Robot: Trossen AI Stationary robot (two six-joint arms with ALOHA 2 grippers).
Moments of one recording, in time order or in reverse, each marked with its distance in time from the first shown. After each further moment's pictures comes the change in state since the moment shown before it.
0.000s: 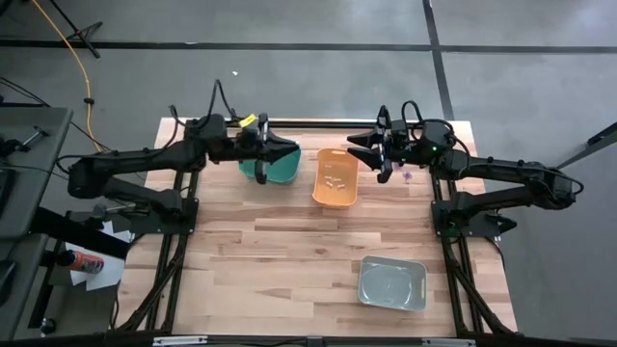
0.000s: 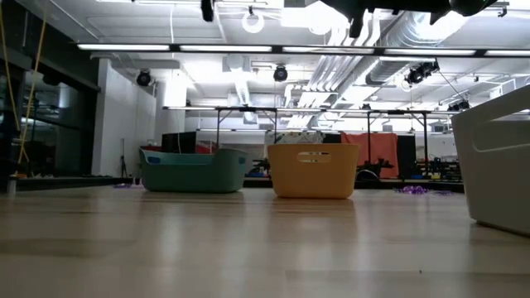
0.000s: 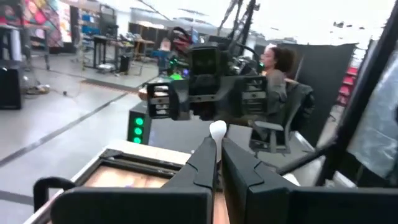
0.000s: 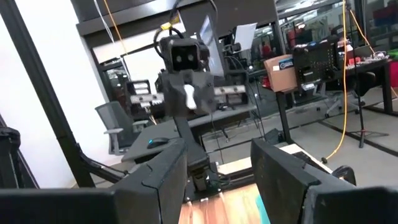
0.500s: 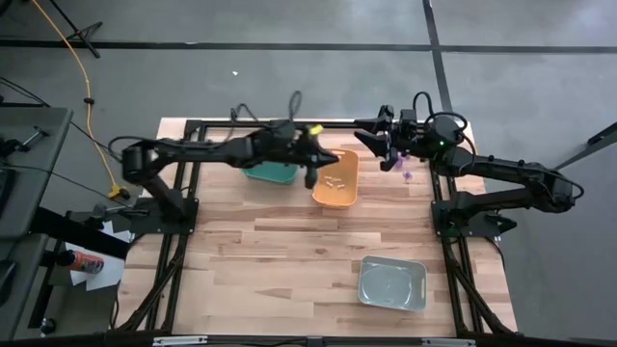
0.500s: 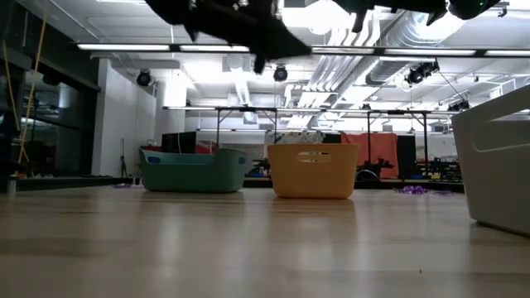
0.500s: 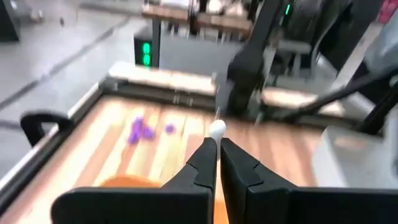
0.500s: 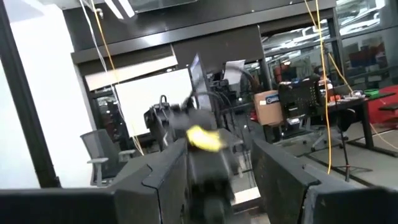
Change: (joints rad) left arm 0.004 0.498 0.259 -0.131 0.017 0.126; right arm -0.073 -0.002 0.000 0.126 0.003 0.000
